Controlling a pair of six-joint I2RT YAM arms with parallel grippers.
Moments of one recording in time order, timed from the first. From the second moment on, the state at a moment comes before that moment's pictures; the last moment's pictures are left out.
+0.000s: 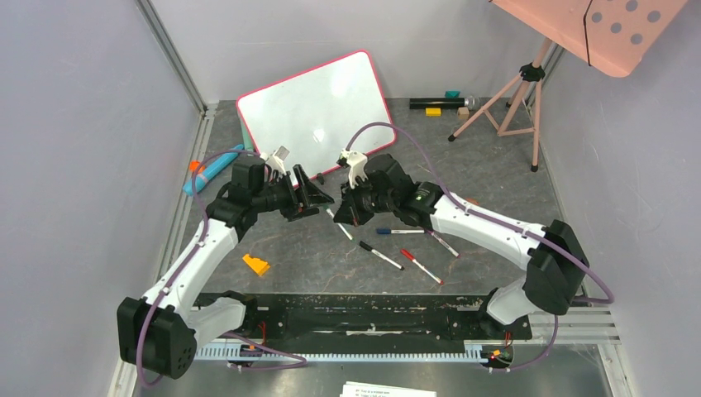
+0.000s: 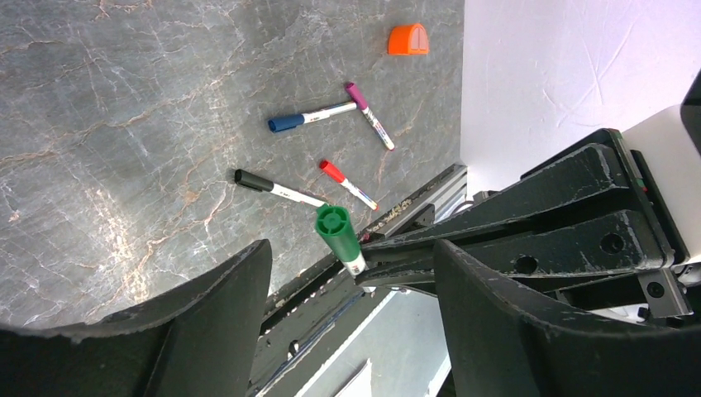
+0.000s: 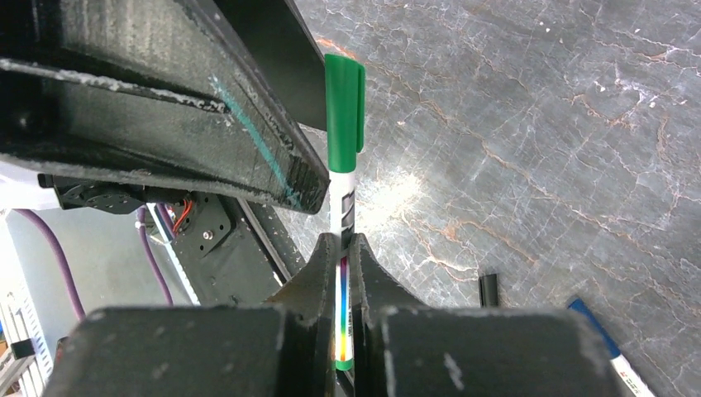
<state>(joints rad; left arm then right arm) -0.28 1.07 0.82 -0.37 0.63 -0.77 0.88 1.51 1.17 -0.24 -0.29 0.35</state>
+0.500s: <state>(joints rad) -0.28 1.07 0.81 -0.33 0.68 -0.79 0.88 1.45 1.16 -0.27 -0.29 0.33</state>
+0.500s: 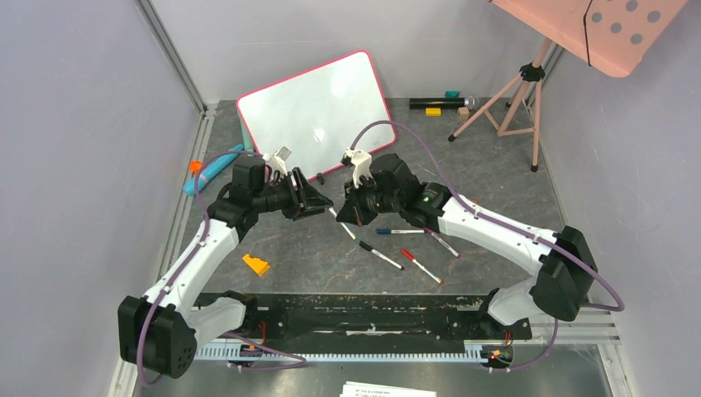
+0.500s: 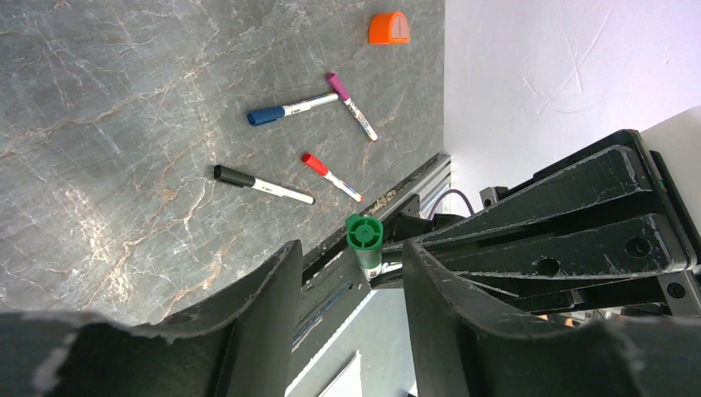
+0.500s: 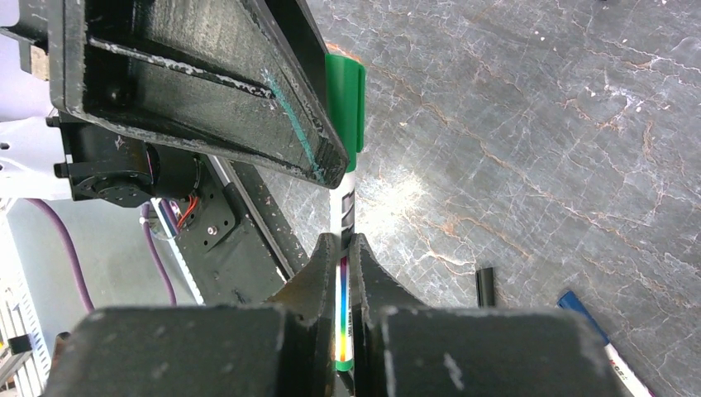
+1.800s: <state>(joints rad) -0.28 1.08 0.80 -0.35 0.66 -0.80 0.88 1.47 1.17 -0.31 -0.31 0.31</state>
